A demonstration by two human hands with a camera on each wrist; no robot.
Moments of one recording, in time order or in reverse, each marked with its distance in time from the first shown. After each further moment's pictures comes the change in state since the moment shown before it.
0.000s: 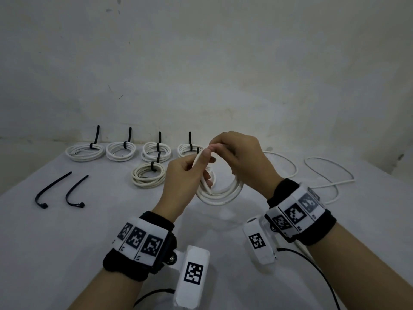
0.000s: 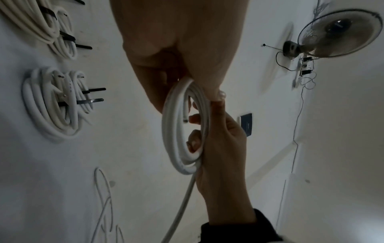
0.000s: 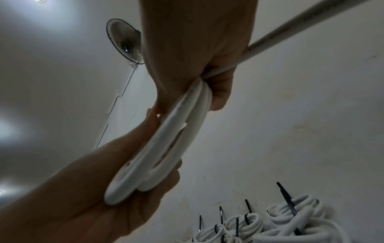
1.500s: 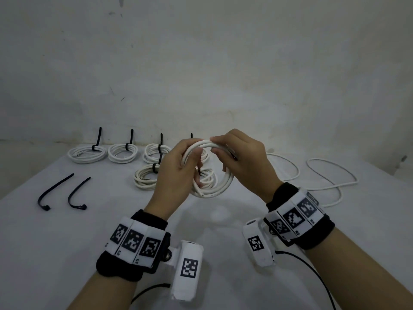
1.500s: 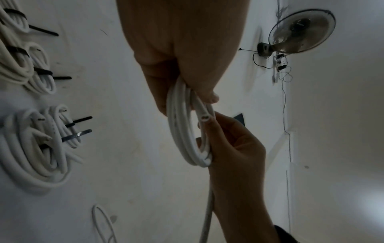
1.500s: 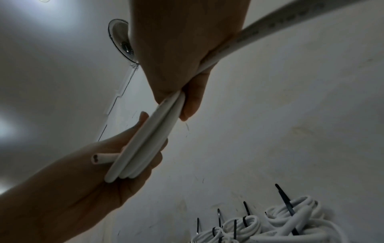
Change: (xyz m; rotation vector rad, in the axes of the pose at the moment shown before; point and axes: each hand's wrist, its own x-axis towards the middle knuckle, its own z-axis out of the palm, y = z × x) left_hand 0.007 0.009 -0.016 0.137 0.011 0.291; right_hand -0.005 -0.002 0.003 -0.024 0.203 -0.209
